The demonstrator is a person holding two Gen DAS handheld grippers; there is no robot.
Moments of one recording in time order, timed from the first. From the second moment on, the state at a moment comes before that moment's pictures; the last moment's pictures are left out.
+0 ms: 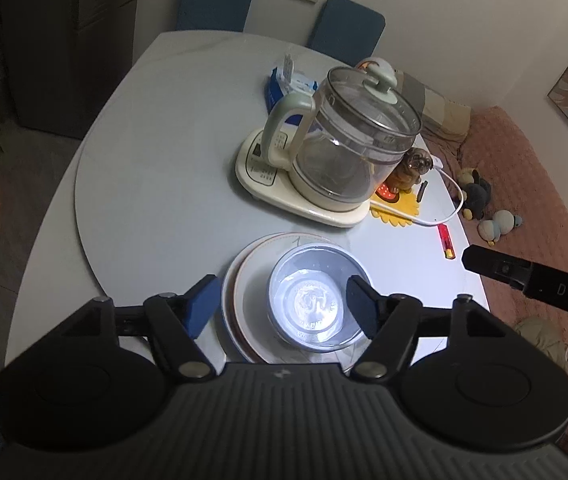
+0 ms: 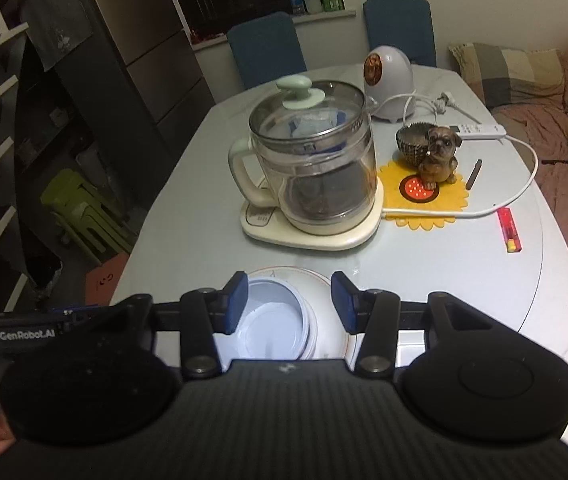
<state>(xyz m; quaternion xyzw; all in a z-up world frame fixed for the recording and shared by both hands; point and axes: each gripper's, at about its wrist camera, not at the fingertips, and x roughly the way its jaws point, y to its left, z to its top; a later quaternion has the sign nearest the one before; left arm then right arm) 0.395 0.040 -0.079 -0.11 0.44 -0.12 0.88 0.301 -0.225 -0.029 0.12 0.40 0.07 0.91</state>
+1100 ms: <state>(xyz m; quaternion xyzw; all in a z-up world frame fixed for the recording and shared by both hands) 0.184 0.068 -0.017 -0.06 0.36 -0.10 0.93 0.108 -0.206 0.019 0.10 0.31 0.04 0.94</state>
